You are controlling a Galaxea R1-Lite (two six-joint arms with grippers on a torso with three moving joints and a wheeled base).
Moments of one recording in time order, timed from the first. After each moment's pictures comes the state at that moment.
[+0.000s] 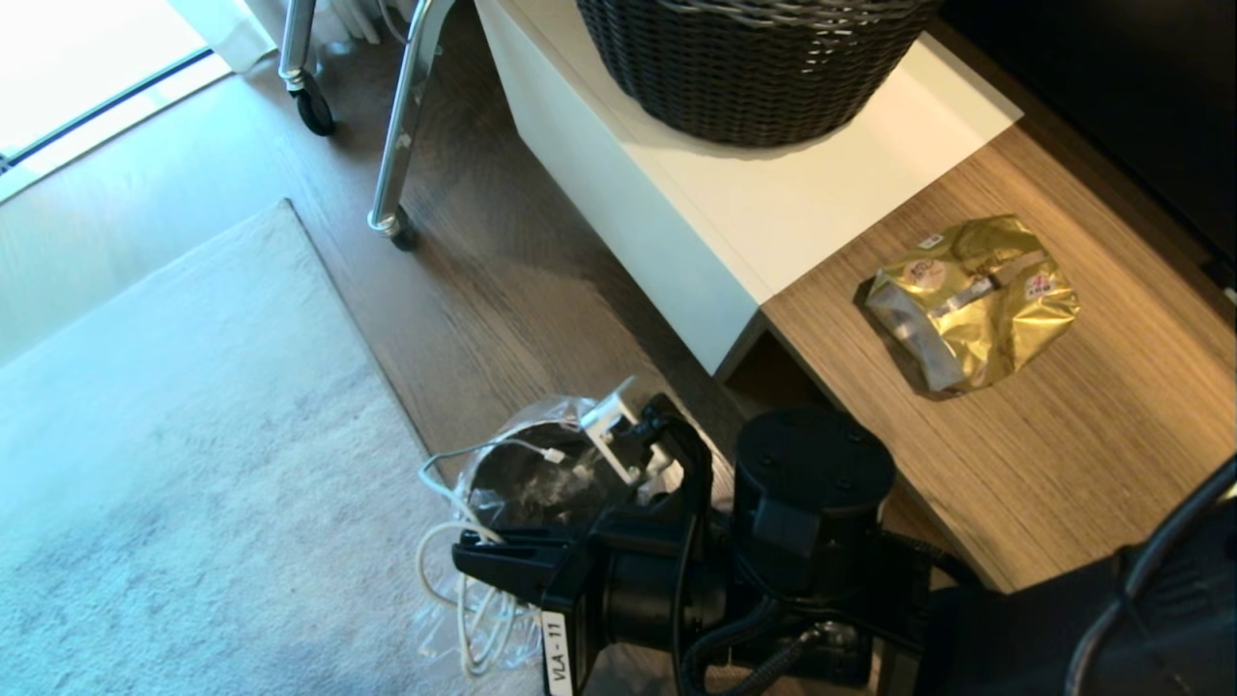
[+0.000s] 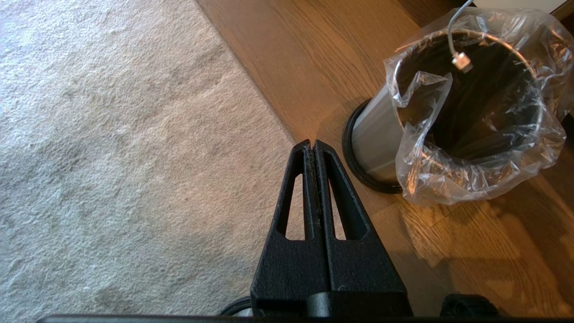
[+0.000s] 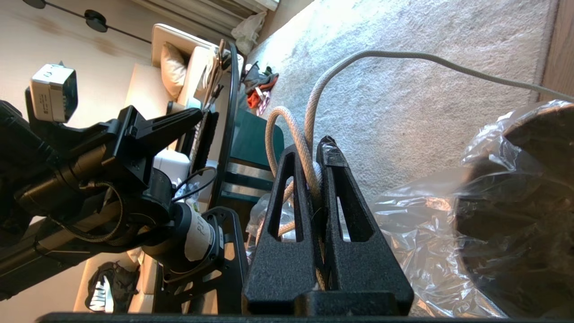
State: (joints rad) left arm 0.00 0.00 0.00 -0.02 0.00 -0.02; right arm 1.05 1.93 -0.86 -1.05 0.30 0.31
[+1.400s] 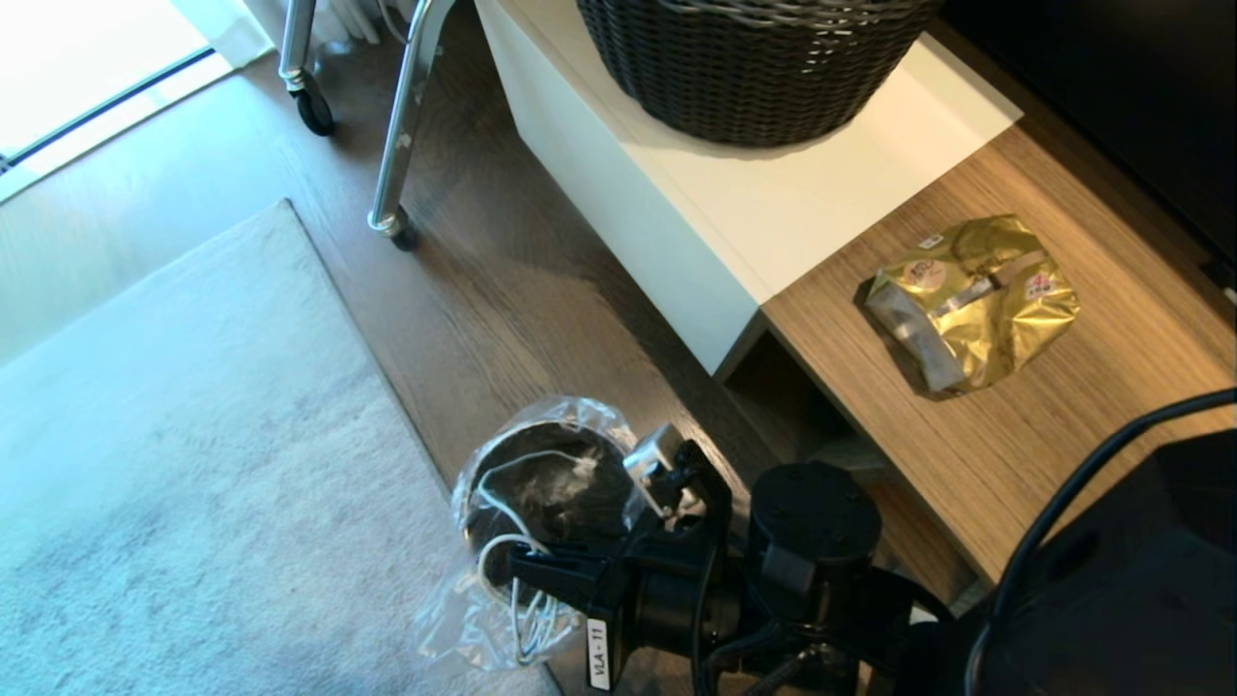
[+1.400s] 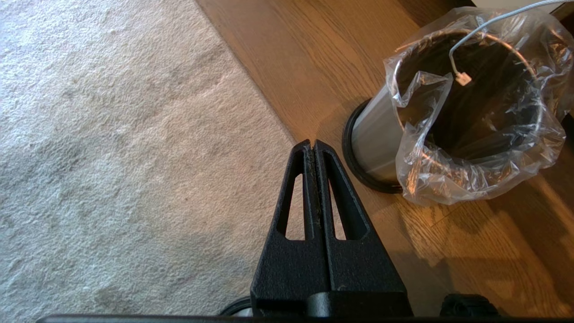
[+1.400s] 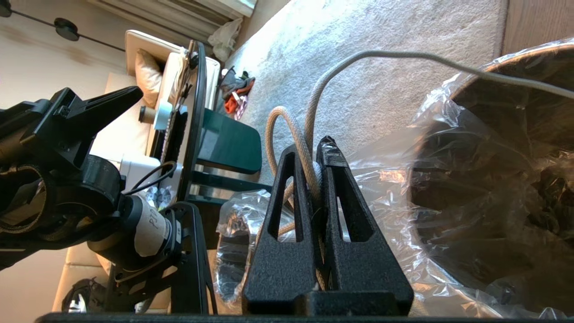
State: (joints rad) left arm 0.00 0.00 0.00 -0.02 0.00 -0.02; right arm 0.98 2.06 -0.73 -1.32 0.30 0.31
